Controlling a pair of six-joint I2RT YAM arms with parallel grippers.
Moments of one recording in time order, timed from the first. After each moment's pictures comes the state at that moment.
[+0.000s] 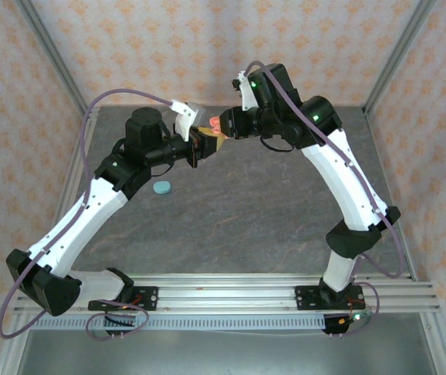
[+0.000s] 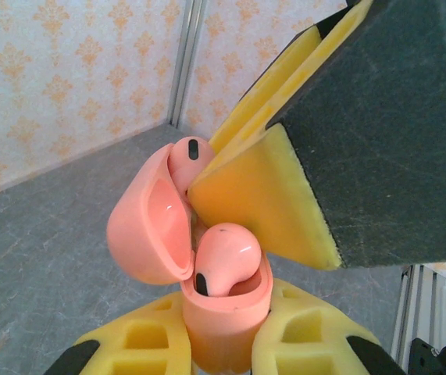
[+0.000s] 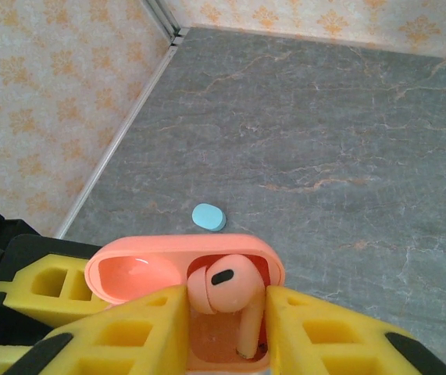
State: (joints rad) left arm -0.48 1.27 1.35 -0.32 0.48 -0.15; right arm 0.71 1.78 2.38 -1.27 -0.10 0.38
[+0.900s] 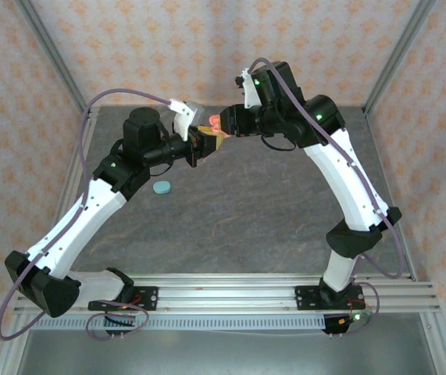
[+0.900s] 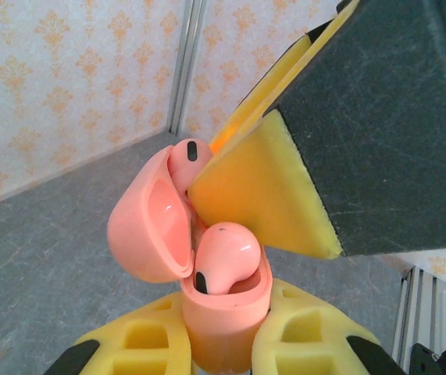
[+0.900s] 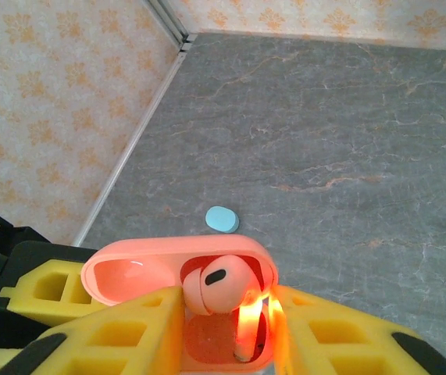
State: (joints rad) left arm -0.48 1.26 1.35 -0.30 0.48 -0.15; right arm 0.70 1.78 2.40 -1.27 -0.13 0.43
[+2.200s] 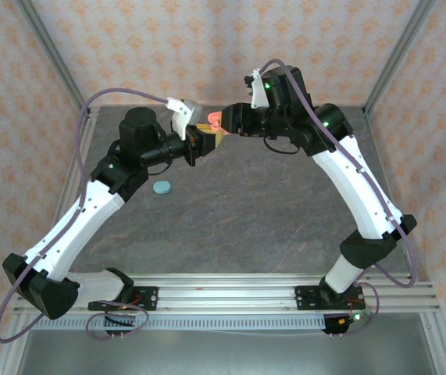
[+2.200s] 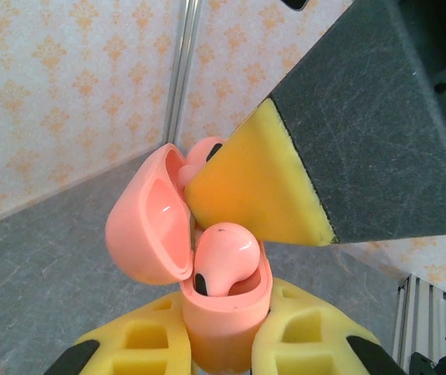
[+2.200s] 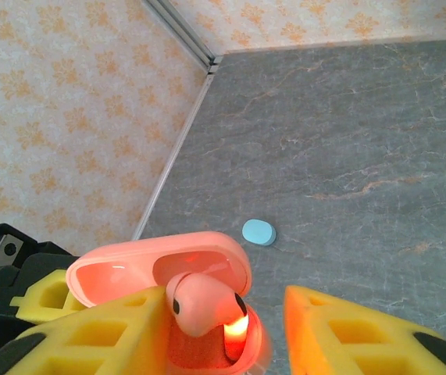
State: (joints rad) left arm -0.48 1.25 1.35 -0.28 0.49 -0.15; right arm 0.67 1.65 2.18 -1.08 -0.20 0.55
